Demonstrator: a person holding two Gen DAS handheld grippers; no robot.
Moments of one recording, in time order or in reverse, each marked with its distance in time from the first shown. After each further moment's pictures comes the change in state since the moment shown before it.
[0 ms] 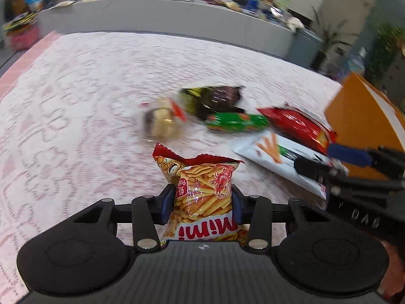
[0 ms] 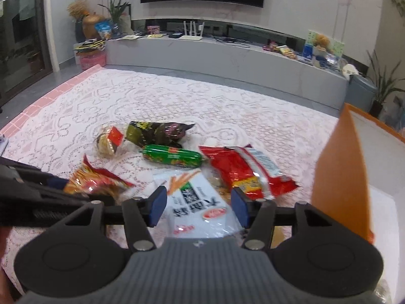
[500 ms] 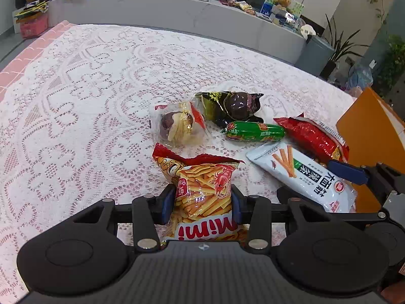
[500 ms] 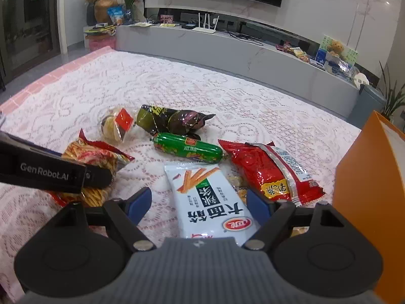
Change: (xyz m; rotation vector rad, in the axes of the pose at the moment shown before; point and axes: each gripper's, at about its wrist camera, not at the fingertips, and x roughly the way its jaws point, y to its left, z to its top) left arm 0.009 0.011 0.007 -0.048 0.009 0.010; right arm 0.027 0.024 -0.004 -0.098 0.030 -0.014
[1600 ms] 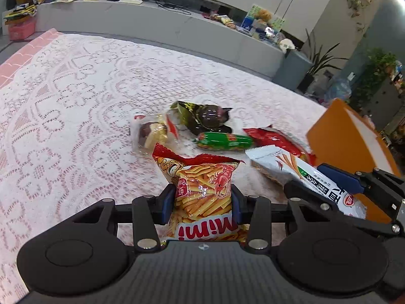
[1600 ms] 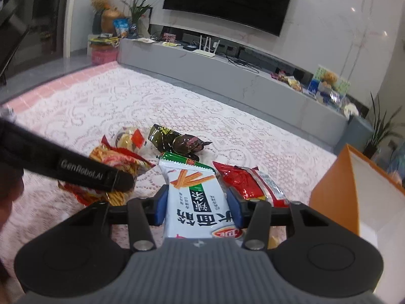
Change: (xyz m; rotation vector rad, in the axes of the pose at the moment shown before) left arm -0.027 -0.006 -0.007 -0.011 -0.068 -0.128; right arm -0.062 0.011 0.002 -0.049 -0.106 -0.048
